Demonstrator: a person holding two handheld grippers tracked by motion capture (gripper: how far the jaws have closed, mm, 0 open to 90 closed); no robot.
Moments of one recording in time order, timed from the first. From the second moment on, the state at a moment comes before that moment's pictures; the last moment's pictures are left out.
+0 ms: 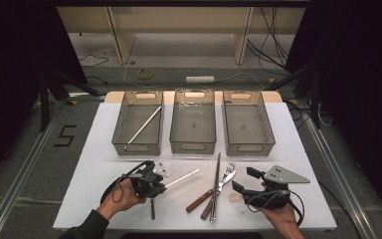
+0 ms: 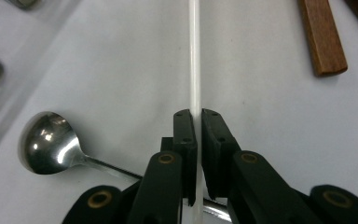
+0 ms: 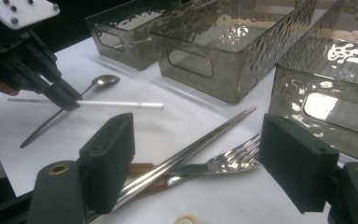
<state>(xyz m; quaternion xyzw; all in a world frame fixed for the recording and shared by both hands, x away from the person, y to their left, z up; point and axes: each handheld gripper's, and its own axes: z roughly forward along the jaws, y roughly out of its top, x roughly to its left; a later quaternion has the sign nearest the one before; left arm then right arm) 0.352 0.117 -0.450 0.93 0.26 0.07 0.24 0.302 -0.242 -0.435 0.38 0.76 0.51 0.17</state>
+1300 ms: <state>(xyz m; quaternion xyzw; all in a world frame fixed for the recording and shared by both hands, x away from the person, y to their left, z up) 0.402 0.177 -0.389 0.83 0.39 0.17 0.36 0.303 -0.241 -0.437 0.38 0.76 0.50 0.17</state>
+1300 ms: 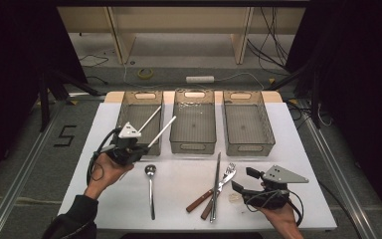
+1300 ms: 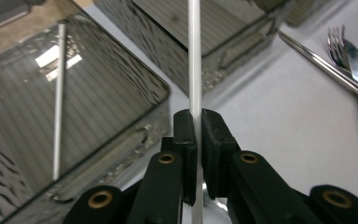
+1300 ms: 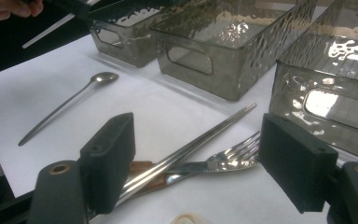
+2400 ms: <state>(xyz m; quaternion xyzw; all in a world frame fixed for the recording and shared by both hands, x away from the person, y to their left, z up) 0.518 0.221 -0.380 0.75 0.49 0.23 0.38 0.304 -0.242 -0.439 0.38 0.76 0.50 0.16</state>
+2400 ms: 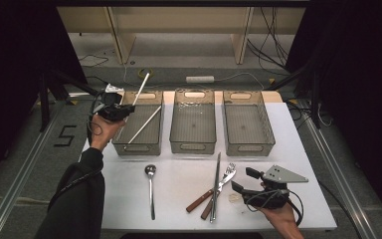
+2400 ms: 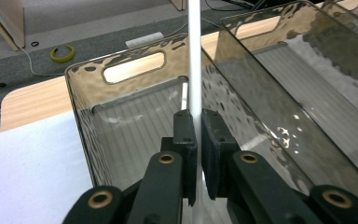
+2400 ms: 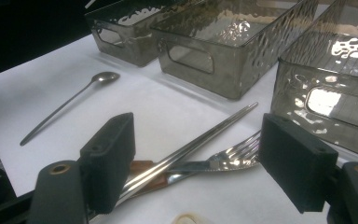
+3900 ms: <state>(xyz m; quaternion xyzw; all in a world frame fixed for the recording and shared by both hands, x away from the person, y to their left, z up) 0.471 0.213 -0.415 0.73 0.52 0.18 0.40 0.304 -0.239 -0.439 0.38 0.76 0.50 0.16</state>
